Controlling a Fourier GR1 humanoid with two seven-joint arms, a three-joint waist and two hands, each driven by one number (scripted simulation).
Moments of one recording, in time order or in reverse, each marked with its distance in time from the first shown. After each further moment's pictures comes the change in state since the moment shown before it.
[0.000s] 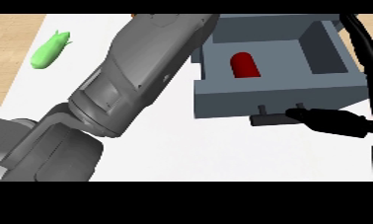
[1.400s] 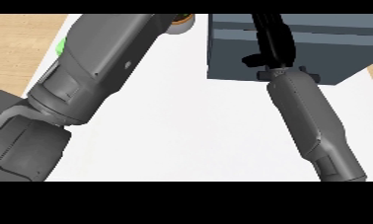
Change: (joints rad) left arm 0.077 0.127 0.015 -0.085 -0.058 -0.084 0.074; right arm -0.528 0.152 0.078 1.165 0.545 -0.586 -0.209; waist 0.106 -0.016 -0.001
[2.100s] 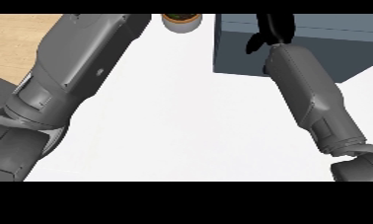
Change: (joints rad) left arm 0.149 0.095 -0.025 -0.197 -0.025 -0.040 0.085; right arm -0.280 -0.022 -0.088 0.381 0.053 -0.146 -0.020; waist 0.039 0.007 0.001
